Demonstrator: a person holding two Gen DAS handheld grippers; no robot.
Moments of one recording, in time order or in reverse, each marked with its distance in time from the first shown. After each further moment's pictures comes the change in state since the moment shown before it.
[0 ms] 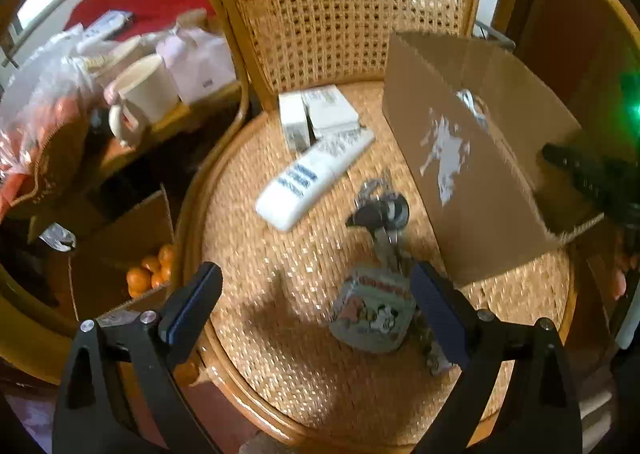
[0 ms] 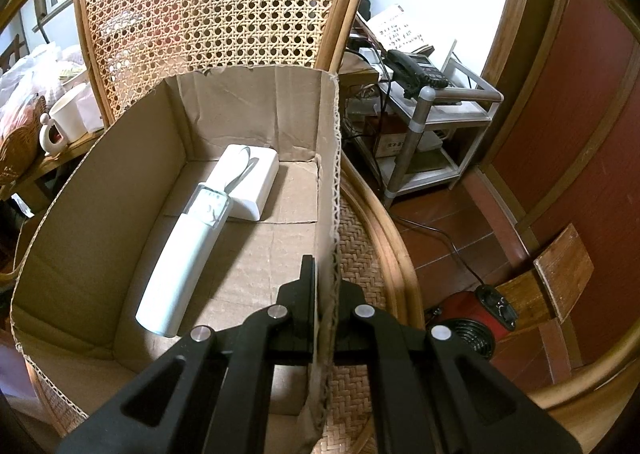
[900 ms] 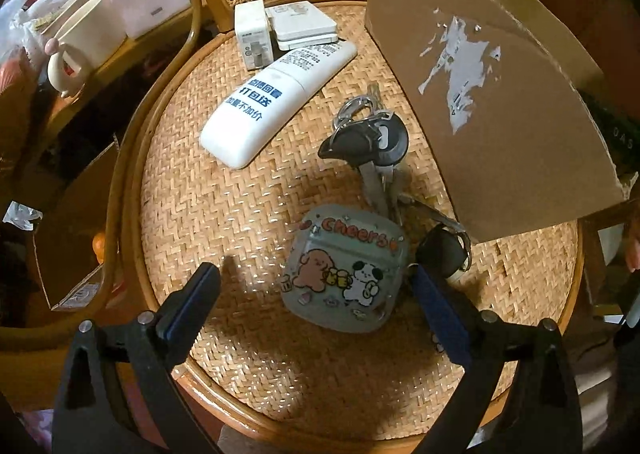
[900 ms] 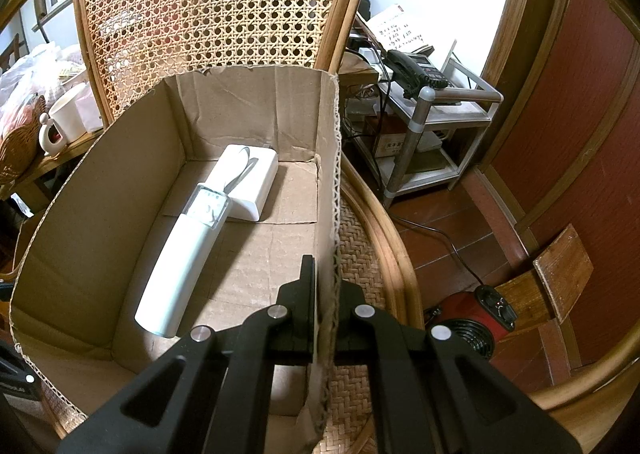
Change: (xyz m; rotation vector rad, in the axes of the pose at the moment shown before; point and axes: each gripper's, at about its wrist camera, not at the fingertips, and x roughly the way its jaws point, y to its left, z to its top) left arm 0.055 -0.004 -0.009 0.022 0.214 -0.095; right arm 0.000 0.001 0.000 -0.001 0.001 -0.001
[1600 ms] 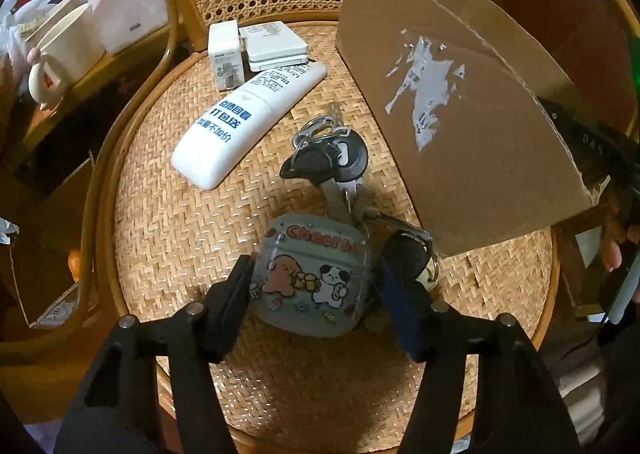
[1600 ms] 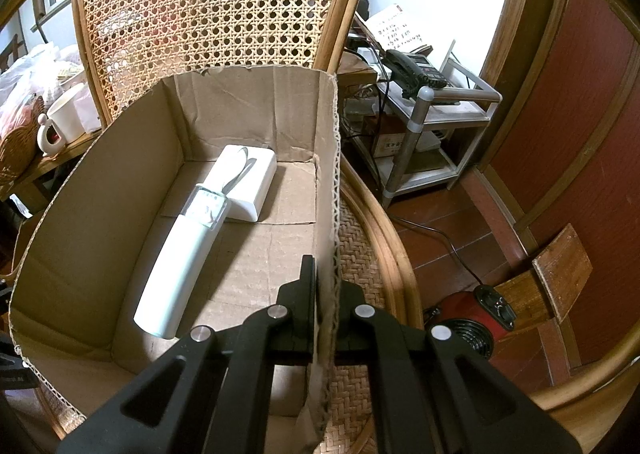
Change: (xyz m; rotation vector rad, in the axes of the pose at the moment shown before) left arm -0.006 0.001 0.001 0.016 -0.072 -0.103; right arm 0.000 0.000 0.001 -0.002 0.001 -0.002
